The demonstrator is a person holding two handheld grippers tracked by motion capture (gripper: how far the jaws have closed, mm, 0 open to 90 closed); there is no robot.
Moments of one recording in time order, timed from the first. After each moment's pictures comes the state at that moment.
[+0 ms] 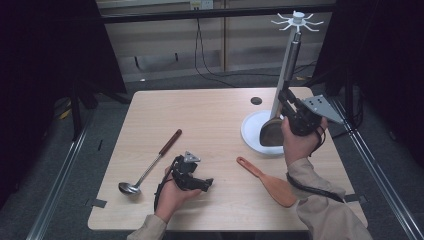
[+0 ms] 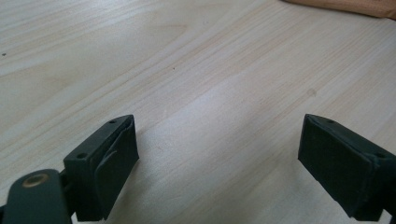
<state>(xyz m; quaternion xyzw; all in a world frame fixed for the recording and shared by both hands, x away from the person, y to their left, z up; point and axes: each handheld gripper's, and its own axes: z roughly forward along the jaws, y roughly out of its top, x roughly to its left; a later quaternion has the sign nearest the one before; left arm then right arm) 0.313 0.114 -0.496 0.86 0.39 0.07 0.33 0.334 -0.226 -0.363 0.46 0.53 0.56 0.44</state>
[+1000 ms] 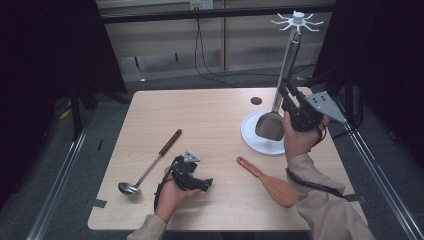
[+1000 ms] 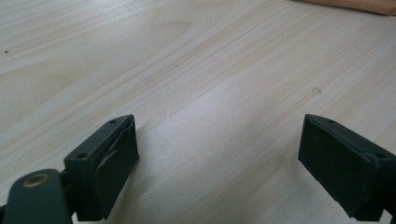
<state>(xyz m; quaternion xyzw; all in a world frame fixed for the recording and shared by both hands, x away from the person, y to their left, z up) 0.313 0.114 -0.497 0.86 0.39 0.08 0.34 0.336 -0.229 -0.352 0.43 0.50 0.59 0.46</state>
